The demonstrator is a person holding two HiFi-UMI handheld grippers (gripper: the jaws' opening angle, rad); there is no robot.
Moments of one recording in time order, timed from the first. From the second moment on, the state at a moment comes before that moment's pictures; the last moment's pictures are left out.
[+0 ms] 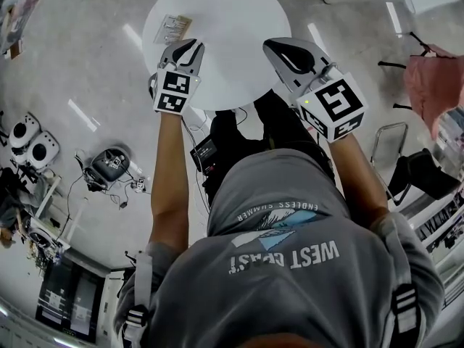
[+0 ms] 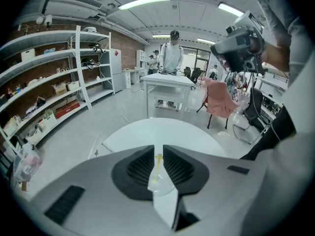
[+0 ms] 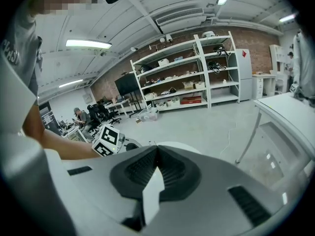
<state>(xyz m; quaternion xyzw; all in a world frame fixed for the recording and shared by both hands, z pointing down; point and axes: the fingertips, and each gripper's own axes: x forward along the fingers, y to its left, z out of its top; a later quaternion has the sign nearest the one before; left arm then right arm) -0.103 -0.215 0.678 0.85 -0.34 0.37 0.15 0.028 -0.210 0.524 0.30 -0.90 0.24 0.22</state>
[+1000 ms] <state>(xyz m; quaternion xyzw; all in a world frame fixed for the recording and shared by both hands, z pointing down) -0.104 -0.220 0.654 0.86 -0.35 0.36 0.13 0.020 -0.215 0.515 0.31 -0.90 0.24 0.21</state>
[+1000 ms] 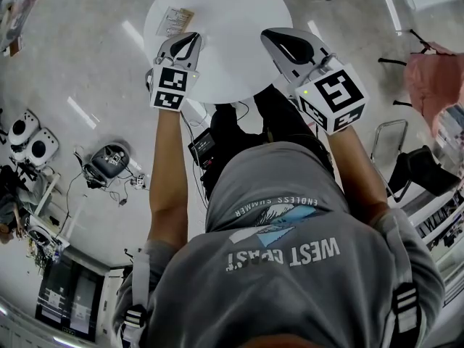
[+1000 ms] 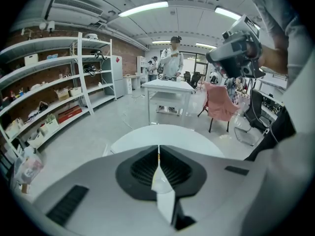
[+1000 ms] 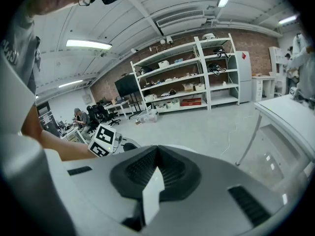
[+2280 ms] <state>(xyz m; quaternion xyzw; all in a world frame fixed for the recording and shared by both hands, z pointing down) -0.136 -0.172 0.462 0.90 -0.37 0.23 0.04 -0.006 -0.187 0.420 0.36 -0.91 0.13 0.15</state>
